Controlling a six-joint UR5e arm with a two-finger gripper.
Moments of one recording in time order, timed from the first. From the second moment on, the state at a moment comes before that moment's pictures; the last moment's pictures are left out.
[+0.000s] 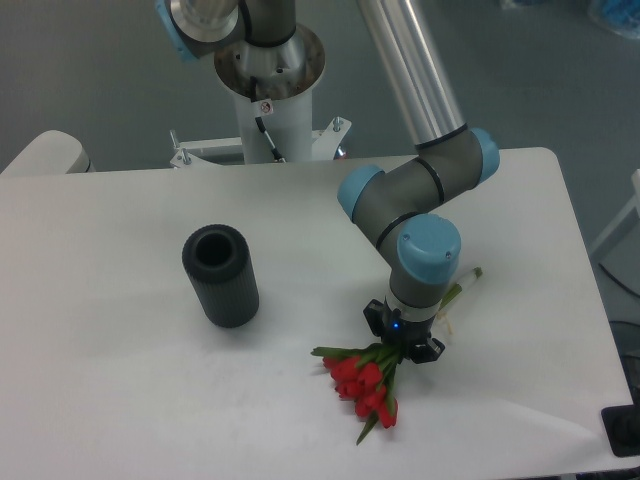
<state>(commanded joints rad) 2.55 -2.18 -1.60 -0.81 1.48 1.22</state>
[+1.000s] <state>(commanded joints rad) 2.56 -2.01 -1.56 -0.85 1.26 1.21</state>
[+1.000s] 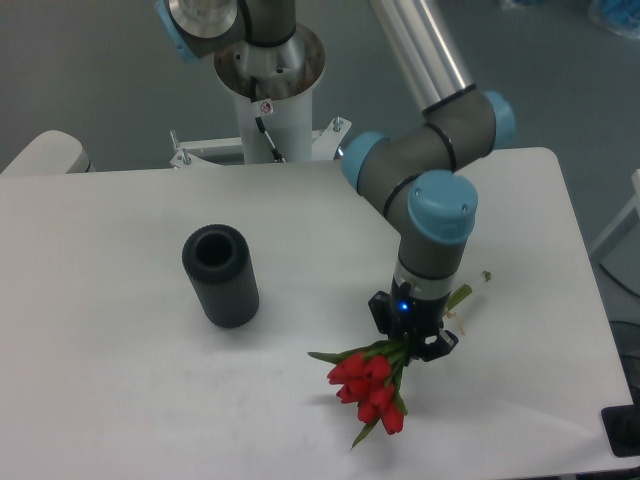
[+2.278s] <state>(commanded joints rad) 2.59 -1.85 -1.56 -0.87 0.72 0.80</state>
